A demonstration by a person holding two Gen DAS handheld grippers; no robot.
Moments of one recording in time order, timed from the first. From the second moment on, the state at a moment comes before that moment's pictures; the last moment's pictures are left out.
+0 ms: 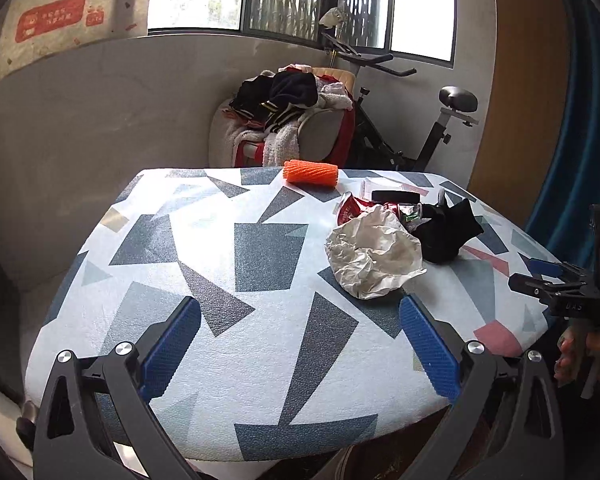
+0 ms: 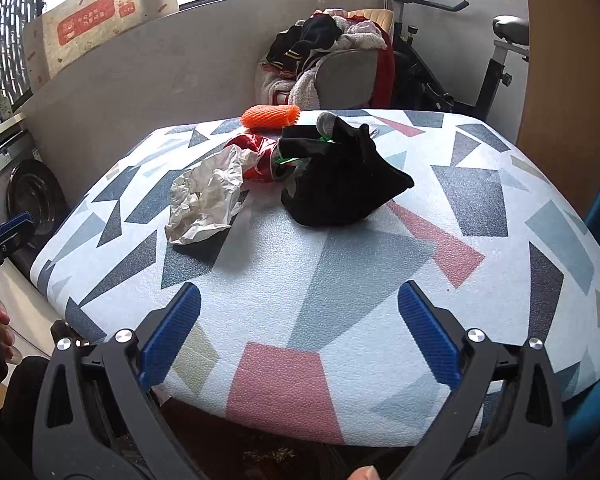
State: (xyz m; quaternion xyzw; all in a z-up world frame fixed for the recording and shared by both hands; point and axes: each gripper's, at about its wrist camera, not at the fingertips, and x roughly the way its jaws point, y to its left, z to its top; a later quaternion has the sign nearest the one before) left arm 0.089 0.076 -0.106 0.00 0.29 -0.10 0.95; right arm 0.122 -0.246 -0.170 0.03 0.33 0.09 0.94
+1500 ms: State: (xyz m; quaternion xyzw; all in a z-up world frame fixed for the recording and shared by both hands) left arm 0.243 -0.010 -0.183 -0.05 0.42 -0.14 0.90; right arm 0.130 -0.308 -0.116 0.12 0.22 0.04 0.97
